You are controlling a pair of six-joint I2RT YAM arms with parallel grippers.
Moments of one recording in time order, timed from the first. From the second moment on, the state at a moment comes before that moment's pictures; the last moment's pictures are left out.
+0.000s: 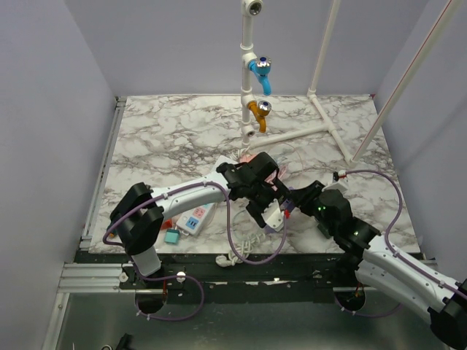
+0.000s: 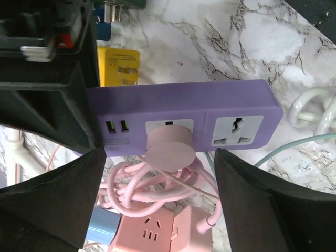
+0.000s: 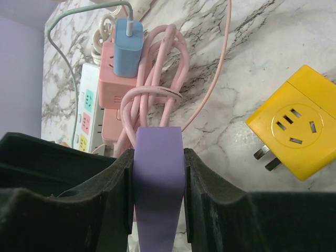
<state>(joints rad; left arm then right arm) -0.98 1.70 1.30 -0.56 0.56 1.42 0.69 0.66 0.33 -0.08 0.35 0.98</state>
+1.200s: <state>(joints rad) -1.02 1.71 1.26 -0.51 0.39 1.37 0.69 0.71 0.35 -0.11 0.39 0.98</state>
